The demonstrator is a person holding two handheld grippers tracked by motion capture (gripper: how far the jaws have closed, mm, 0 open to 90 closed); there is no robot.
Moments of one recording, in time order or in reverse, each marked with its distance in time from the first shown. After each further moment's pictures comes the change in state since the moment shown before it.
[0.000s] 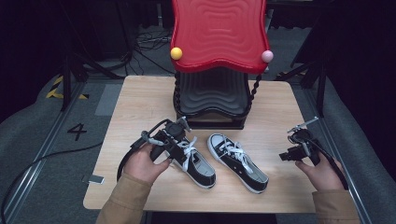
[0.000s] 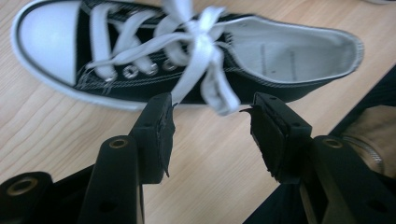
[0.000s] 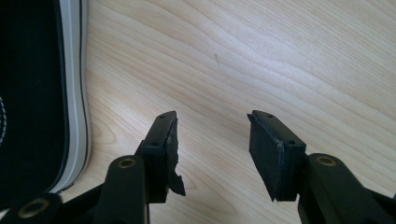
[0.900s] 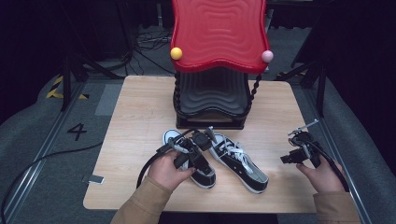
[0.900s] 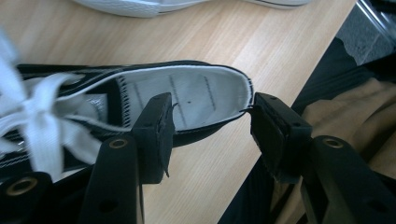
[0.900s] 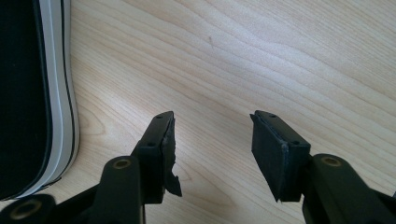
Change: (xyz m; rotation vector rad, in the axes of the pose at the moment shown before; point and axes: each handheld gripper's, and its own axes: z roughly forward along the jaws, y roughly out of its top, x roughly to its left) left arm -0.049 0.029 0.031 0.047 -0.146 0.147; right arm -0.003 -0.006 0.007 0.030 -0.009 0.014
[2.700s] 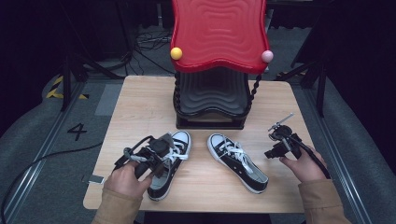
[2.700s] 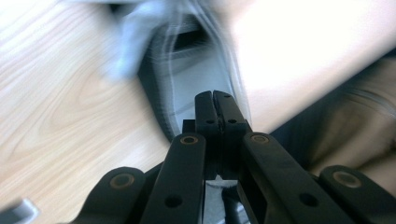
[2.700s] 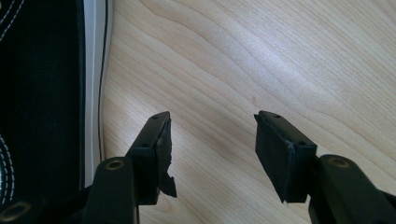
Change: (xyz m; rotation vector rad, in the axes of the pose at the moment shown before) left arm 0.049 -0.100 -0.027 0.141 0.162 -0.375; right arm 0.029 0.044 0.021 0.028 0.012 -0.134
